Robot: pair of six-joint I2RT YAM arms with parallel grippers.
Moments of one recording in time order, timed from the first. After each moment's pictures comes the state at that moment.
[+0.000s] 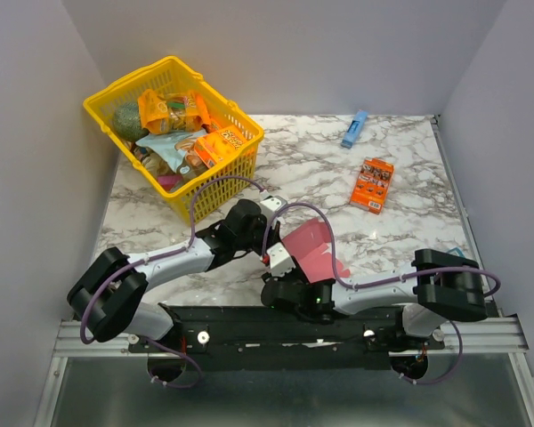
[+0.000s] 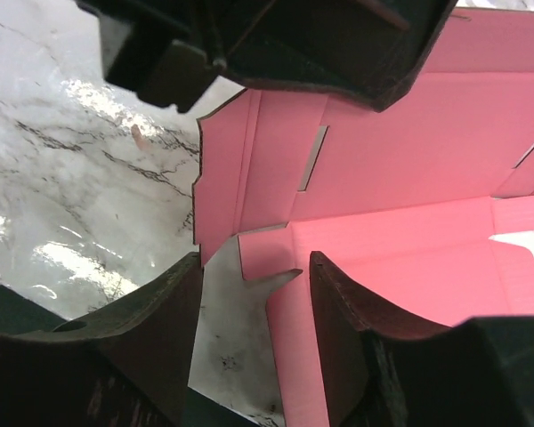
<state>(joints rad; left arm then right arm) -0.78 1.38 0.67 0.12 0.27 -0.26 1.43 1.57 0.73 -0.06 0.77 0.51</state>
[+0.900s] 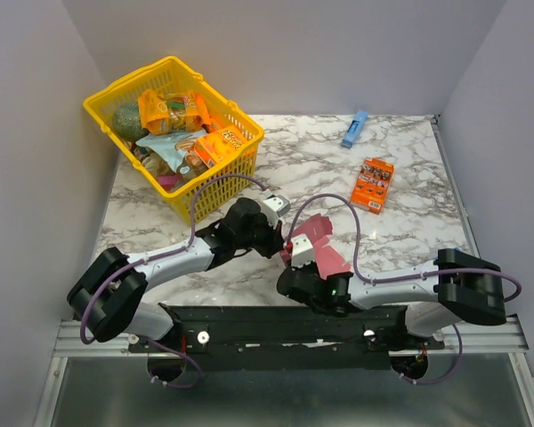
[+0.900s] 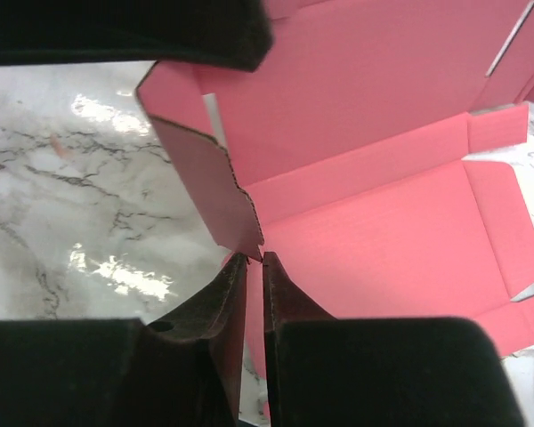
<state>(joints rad) -0.78 1.38 0.68 0.13 0.32 -0.22 1.35 1.47 0.65 -0.12 0.76 0.67</state>
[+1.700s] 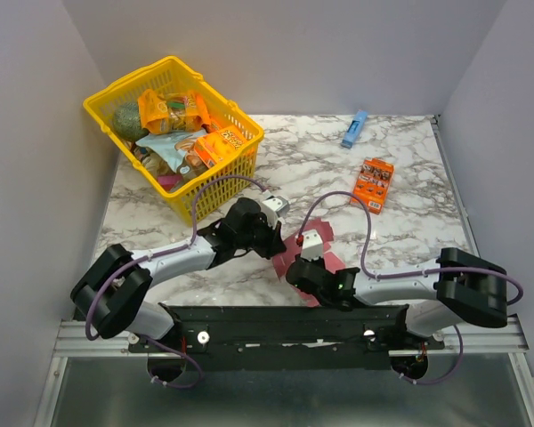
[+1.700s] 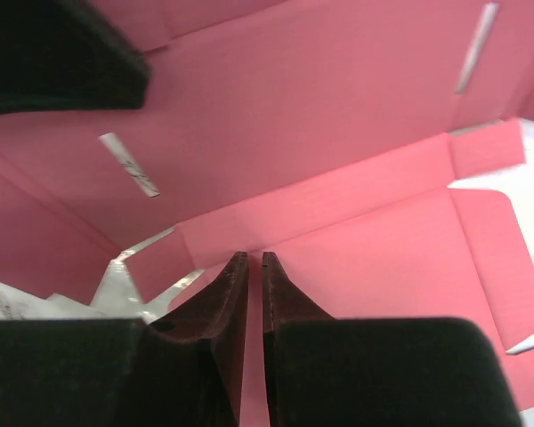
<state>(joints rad) -0.77 1.40 0.68 0.13 0.35 -0.24 1.24 1.44 0.57 -0.03 0.66 0.69</state>
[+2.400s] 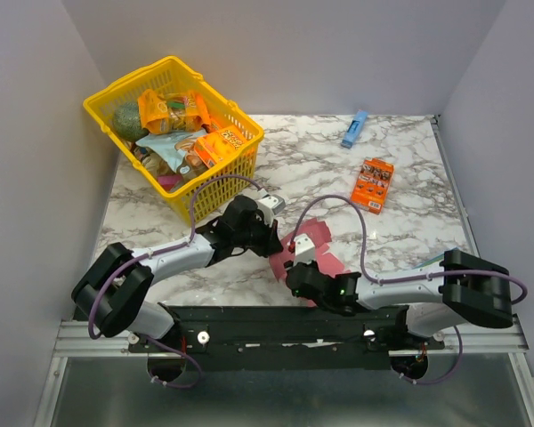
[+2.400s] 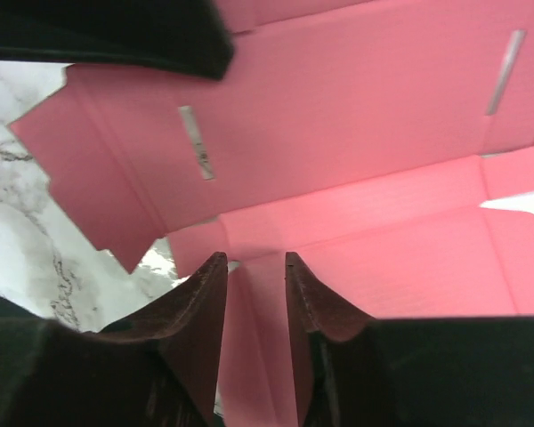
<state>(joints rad) -0.72 1.42 0.68 0.10 0.38 -0.27 1.29 1.38 0.53 0.06 0.60 0.59</state>
